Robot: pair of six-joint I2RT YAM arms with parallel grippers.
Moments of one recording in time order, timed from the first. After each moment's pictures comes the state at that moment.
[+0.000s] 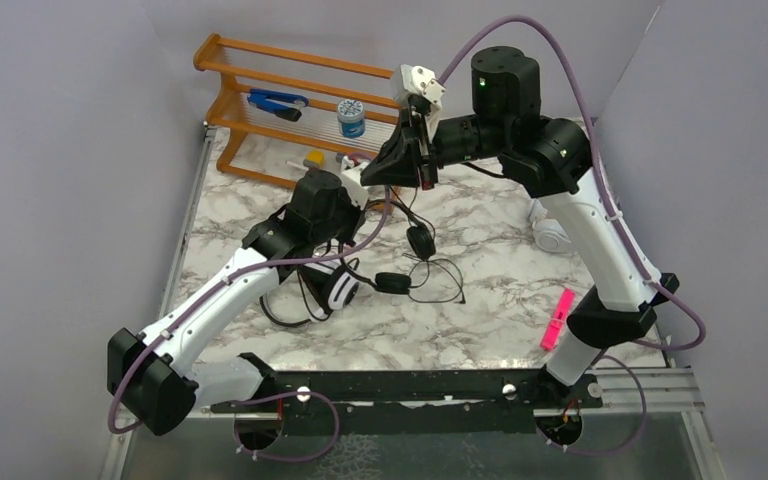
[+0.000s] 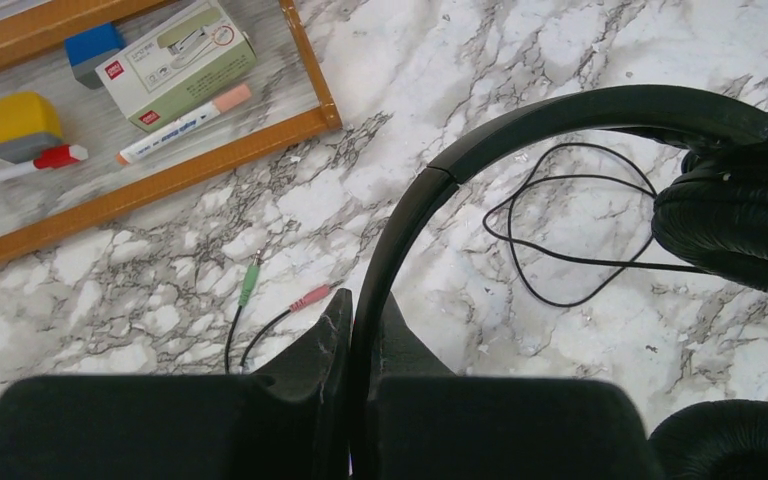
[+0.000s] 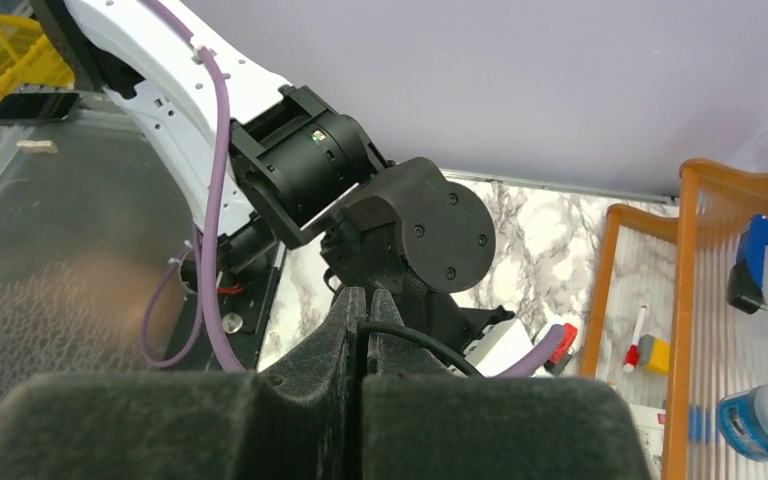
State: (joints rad) left arm -0.62 1.18 1.06 -0.40 0.04 0.05; right arm 0.79 1.71 2.34 -0.85 -0.87 -0.28
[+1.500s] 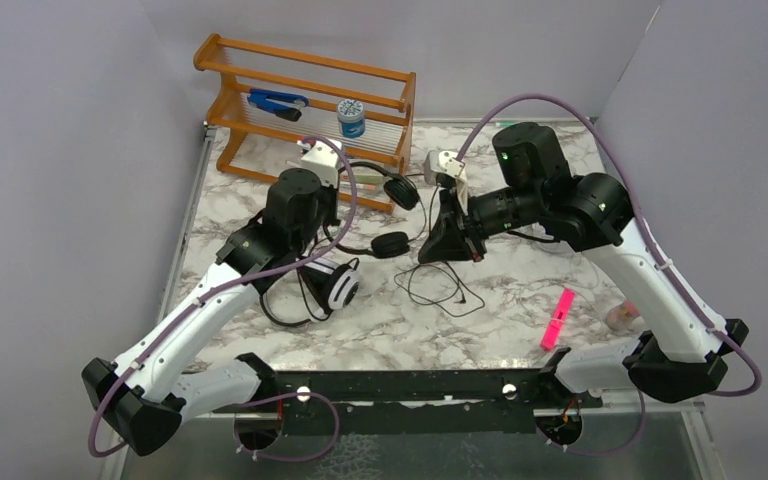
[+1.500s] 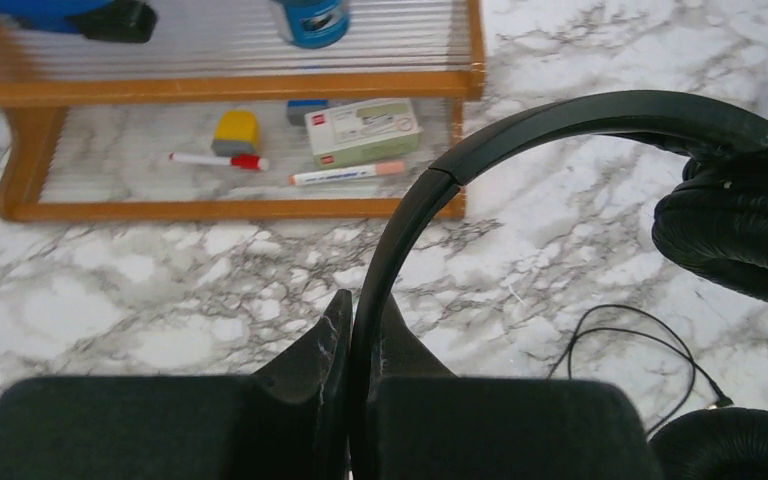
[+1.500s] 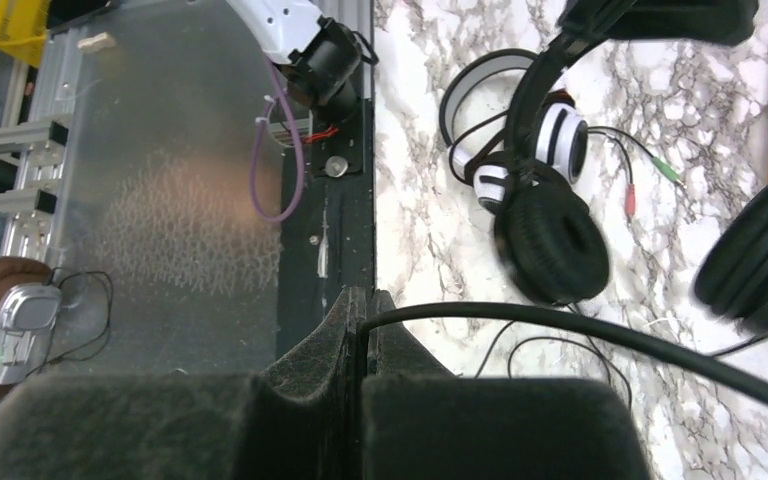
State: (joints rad) left arm -0.68 1.07 1.12 -0.37 -0.33 -0.07; right arm 0.79 1.33 1.78 -1.05 -0.74 -0.26
